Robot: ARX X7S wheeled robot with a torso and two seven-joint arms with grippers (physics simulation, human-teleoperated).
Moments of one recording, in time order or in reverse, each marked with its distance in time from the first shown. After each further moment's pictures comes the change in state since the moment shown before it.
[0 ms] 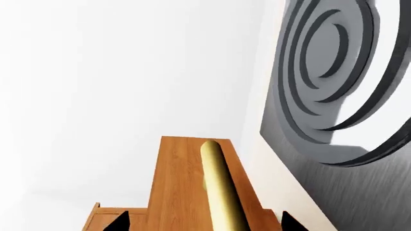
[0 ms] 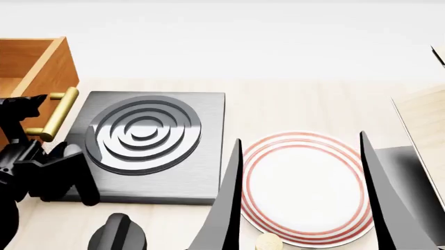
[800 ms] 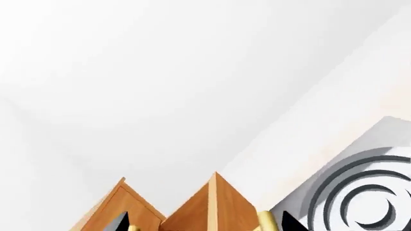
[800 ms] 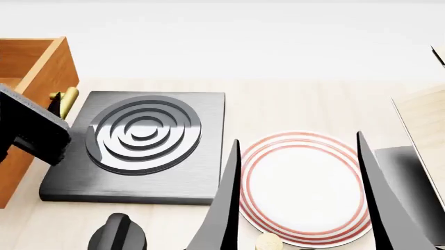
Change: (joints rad) left arm 0.070 -0.227 -0.425 0.530 -0.470 -0.027 -0.180; right arm 0.002 0.000 -0.007 0.000 -0.002 0.012 0.000
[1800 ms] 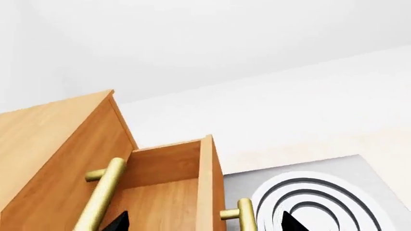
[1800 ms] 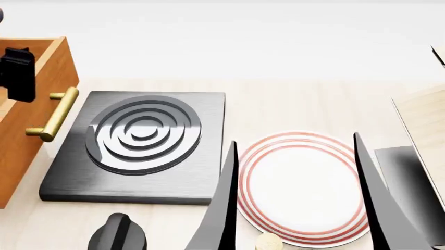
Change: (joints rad) left arm -0.248 0.108 -0.315 -0.253 -0.623 -0.383 -0.045; right arm -0.005 0.000 -0.006 0.000 -0.002 -0.002 -0.002
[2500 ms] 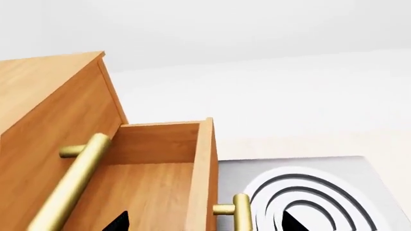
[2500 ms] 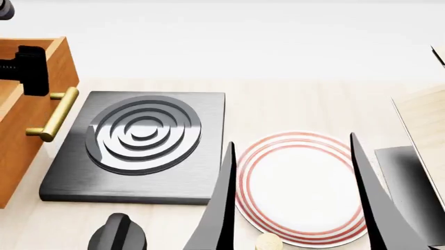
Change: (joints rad) left arm -0.027 0.124 0.003 -0.282 0.033 0.053 0.051; right arm 0.002 0.000 -0.006 0.000 -0.002 0.010 -0.003
